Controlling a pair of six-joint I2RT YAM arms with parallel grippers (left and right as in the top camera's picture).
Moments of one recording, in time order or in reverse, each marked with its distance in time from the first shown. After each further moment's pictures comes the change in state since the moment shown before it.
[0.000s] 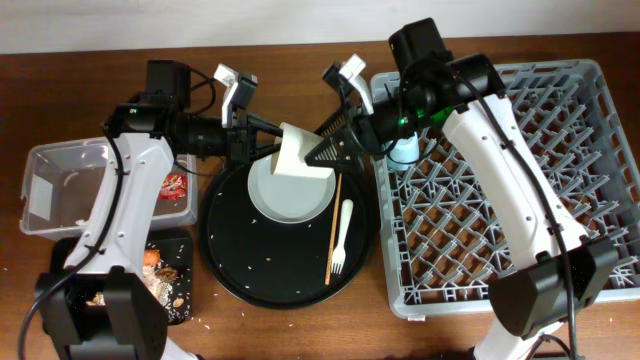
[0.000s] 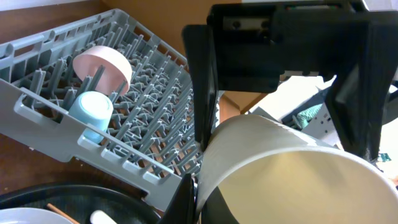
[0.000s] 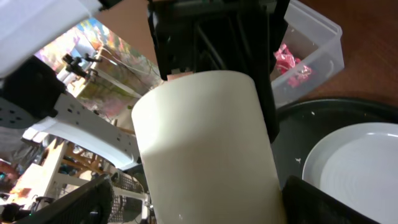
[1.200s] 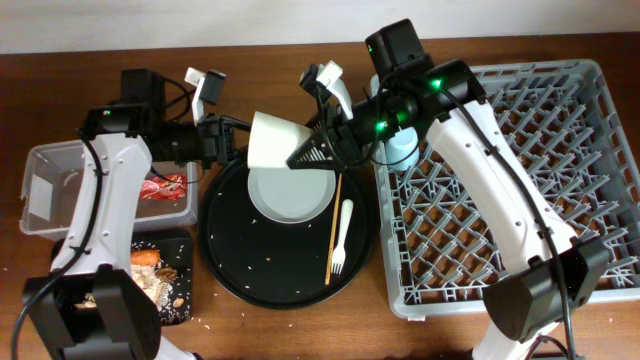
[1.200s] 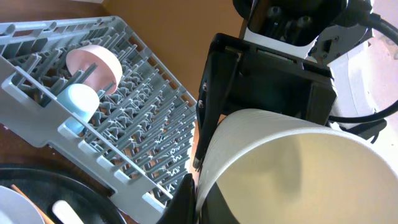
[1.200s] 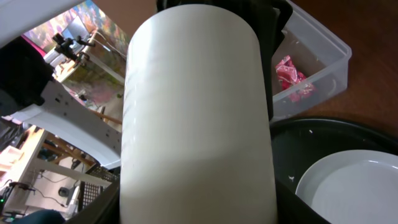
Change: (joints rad) left arm 0.092 0.001 0.000 -0.154 0.108 -0.050; right arm 0.070 0.000 -0.002 0.124 0.031 0.012
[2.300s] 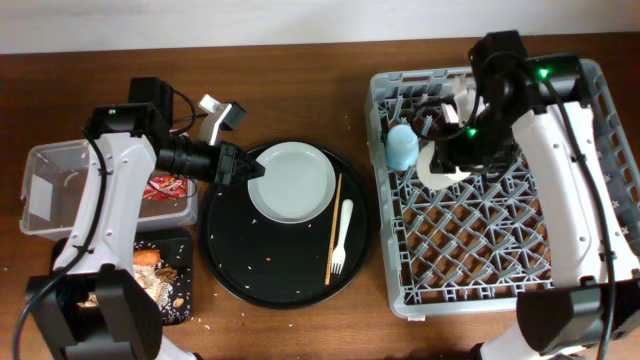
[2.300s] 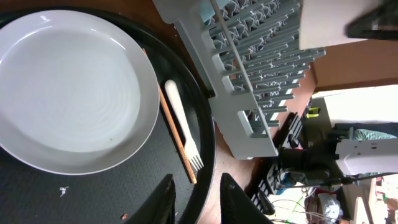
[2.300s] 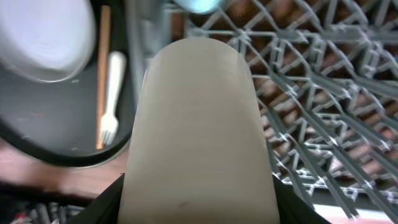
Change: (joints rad) left arm -0.015 0.001 0.003 -0.150 -0.600 -0.078; right arm -0.292 -0.115 -0.039 -0.478 1.026 0.488
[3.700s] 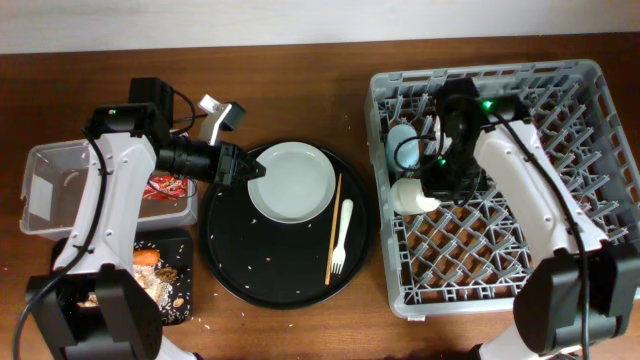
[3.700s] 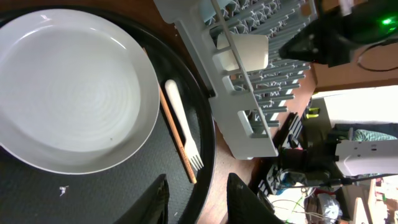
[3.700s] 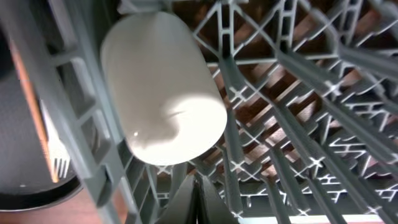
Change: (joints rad) left arm 0.000 0.000 -0.001 0.001 -0.001 -0.003; right arm 0.044 0.002 -0.398 0.288 0.061 0.136
